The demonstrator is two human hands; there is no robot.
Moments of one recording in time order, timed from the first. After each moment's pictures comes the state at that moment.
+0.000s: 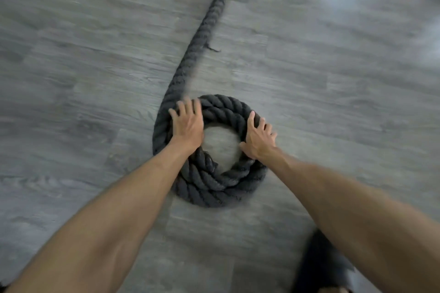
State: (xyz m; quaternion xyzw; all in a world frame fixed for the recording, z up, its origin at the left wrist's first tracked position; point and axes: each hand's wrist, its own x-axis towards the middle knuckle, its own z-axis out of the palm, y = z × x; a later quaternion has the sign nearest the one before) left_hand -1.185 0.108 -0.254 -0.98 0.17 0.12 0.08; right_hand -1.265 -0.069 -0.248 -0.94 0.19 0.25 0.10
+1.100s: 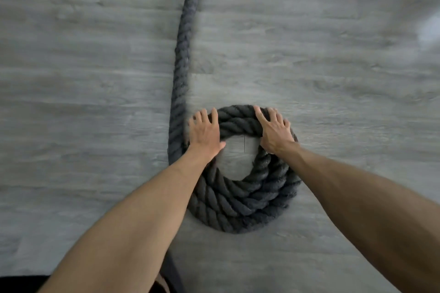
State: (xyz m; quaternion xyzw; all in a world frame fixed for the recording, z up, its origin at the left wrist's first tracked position) left_hand -0.875 -0.137 -0.241 -0.95 0.27 0.15 0.08; right_hand -0.961 -0.323 -0.252 -0.95 0.17 0.23 0.12
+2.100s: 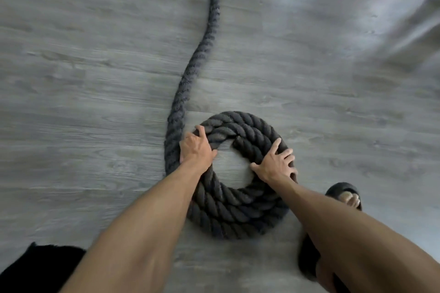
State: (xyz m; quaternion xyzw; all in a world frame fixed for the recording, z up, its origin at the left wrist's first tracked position) left_hand -0.627 -0.134 -0.242 -0.95 0.18 0.27 0.01; right_hand -0.758 -0.293 -0.244 -0.83 0.48 0.26 0.09
